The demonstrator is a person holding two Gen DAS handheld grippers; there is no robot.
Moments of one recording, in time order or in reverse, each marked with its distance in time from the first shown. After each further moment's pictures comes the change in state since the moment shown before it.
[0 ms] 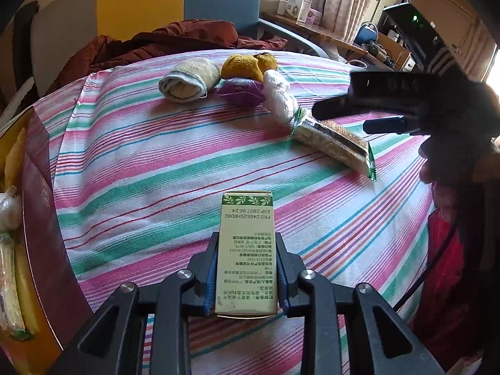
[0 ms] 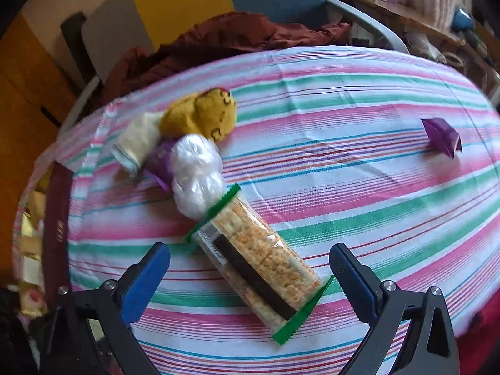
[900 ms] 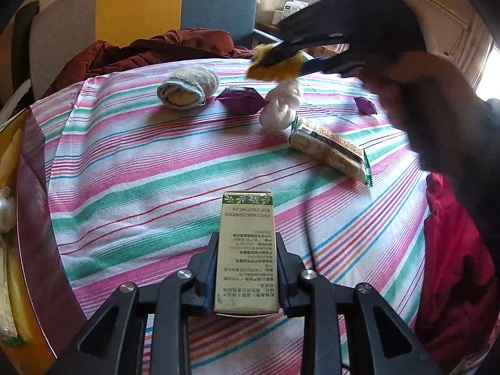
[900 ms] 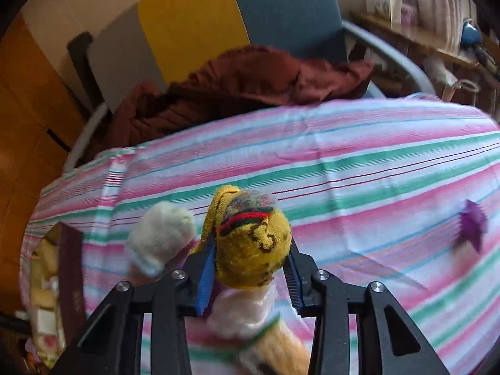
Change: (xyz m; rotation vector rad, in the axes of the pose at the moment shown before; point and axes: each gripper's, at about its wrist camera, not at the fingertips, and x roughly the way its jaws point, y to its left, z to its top) left arm 0.000 0.004 -0.004 -0.001 -0.053 -0.042; right arm 0.012 0.041 0.081 -0.028 -0.124 0.036
